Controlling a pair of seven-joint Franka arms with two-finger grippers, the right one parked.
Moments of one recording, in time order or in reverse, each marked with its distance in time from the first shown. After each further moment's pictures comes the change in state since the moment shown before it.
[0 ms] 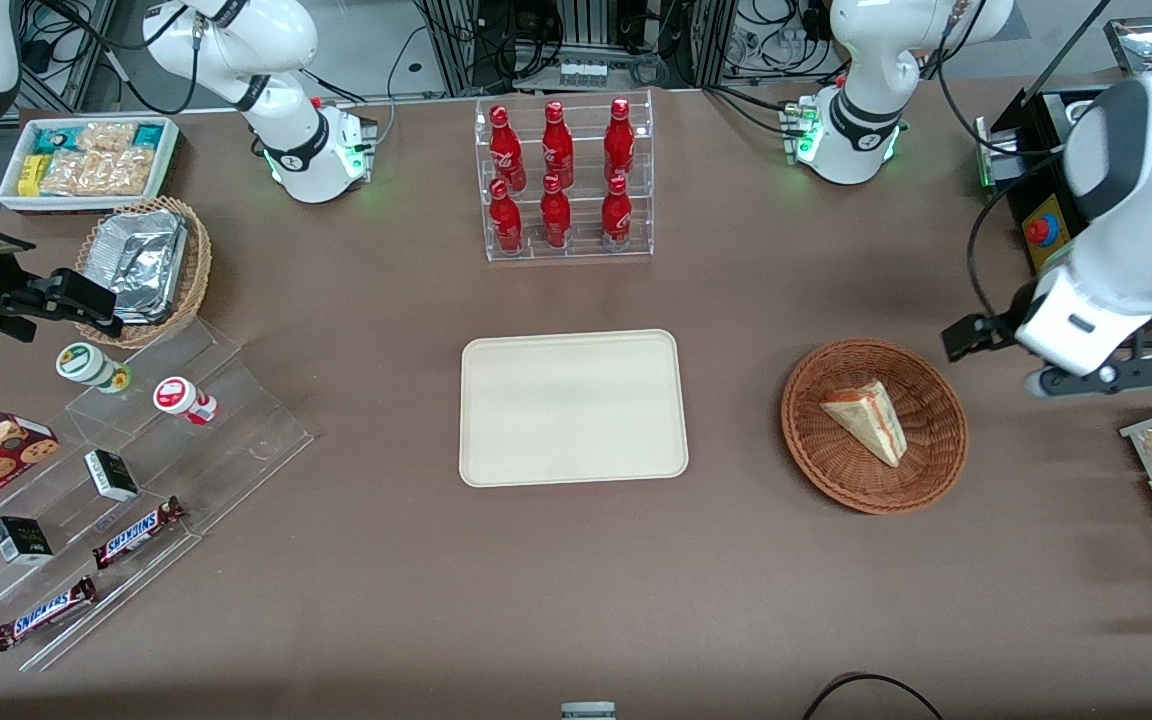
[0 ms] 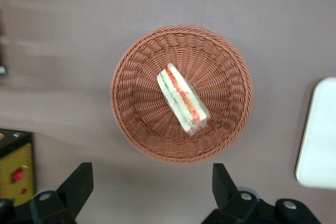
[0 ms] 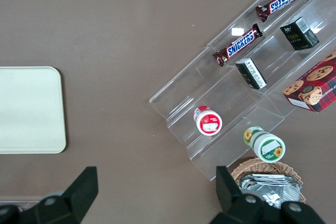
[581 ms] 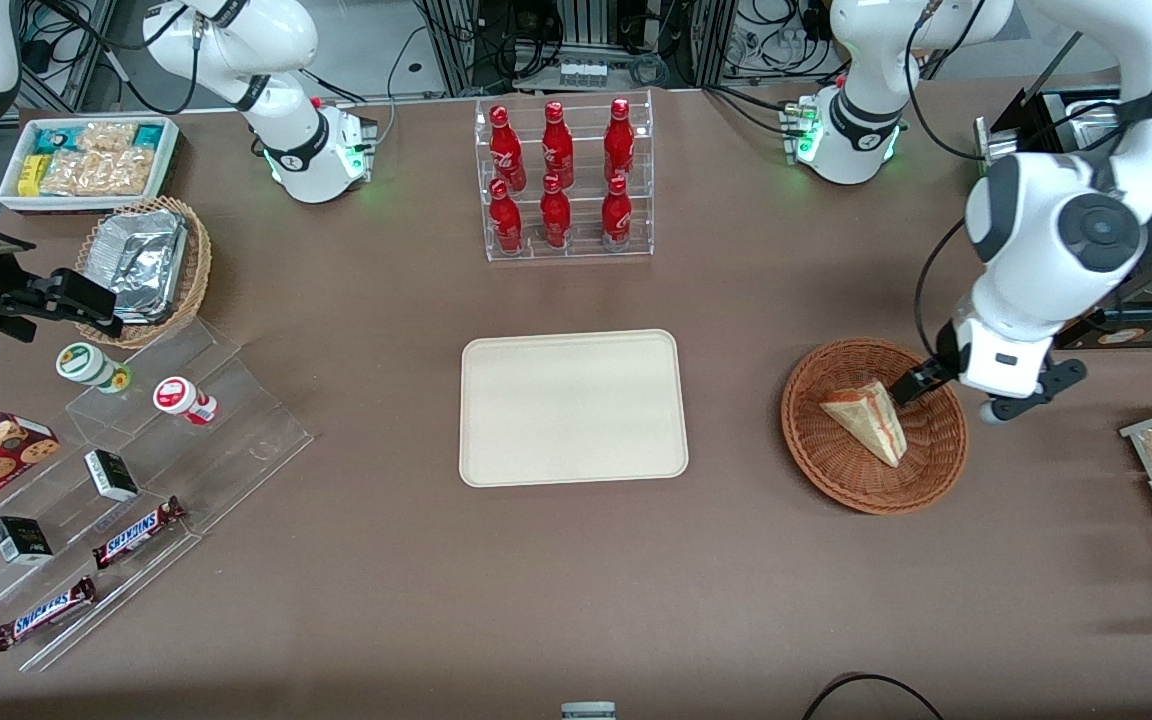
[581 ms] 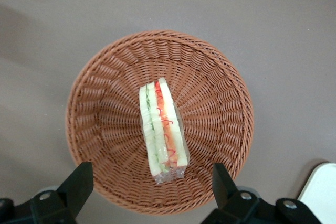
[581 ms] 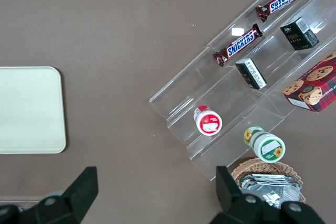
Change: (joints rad) arm -0.011 0.003 -0.023 -0.316 0.000 0.450 -0.384
